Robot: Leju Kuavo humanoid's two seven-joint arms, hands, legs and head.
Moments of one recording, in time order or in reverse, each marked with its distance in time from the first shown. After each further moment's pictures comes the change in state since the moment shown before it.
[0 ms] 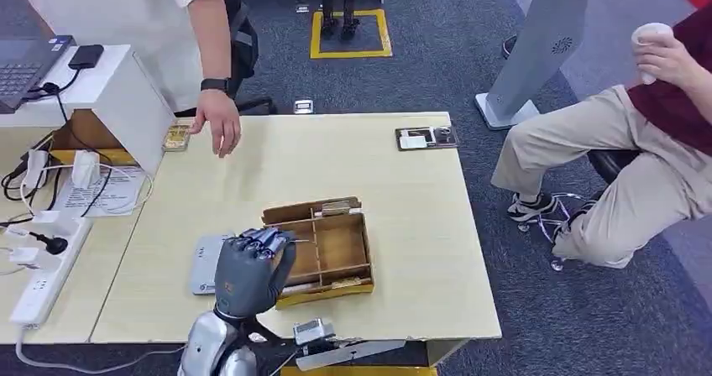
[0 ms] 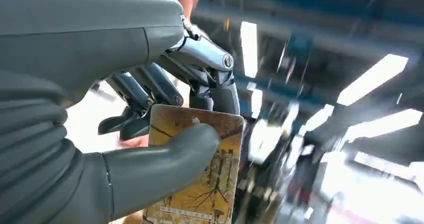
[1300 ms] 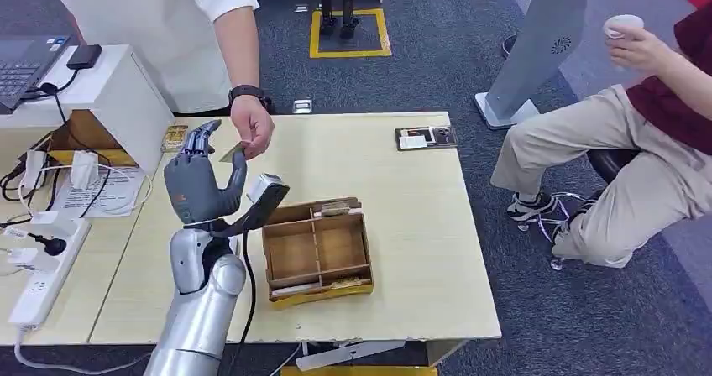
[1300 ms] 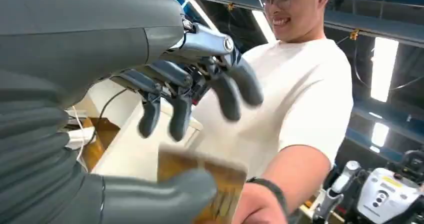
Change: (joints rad) left arm -0.362 -0.051 0.209 0.237 0.031 -0.002 0.281; right arm -0.008 0.006 0.050 0.011 0.037 0.000 0.026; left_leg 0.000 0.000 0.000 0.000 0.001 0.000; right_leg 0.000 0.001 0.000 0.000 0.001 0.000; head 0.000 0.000
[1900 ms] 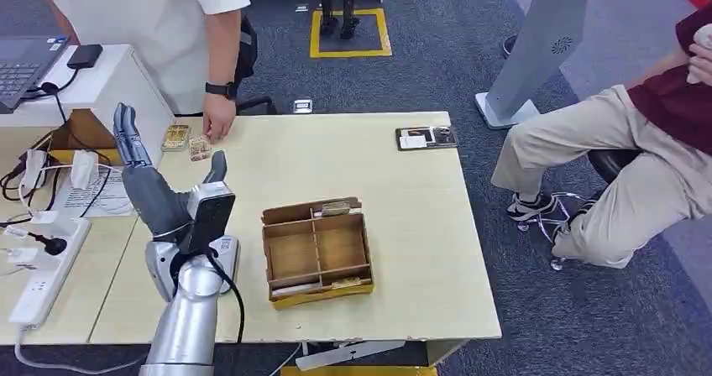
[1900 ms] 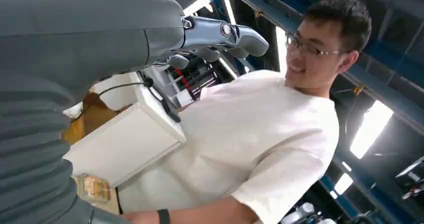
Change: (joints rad) left arm 0.072 -0.026 0.040 -0.185 0.439 0.000 -0.275; right arm 0.006 0.022 -0.021 -0.035 -0.047 0.000 -0.013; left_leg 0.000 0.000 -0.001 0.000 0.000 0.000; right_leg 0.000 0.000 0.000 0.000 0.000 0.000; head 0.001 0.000
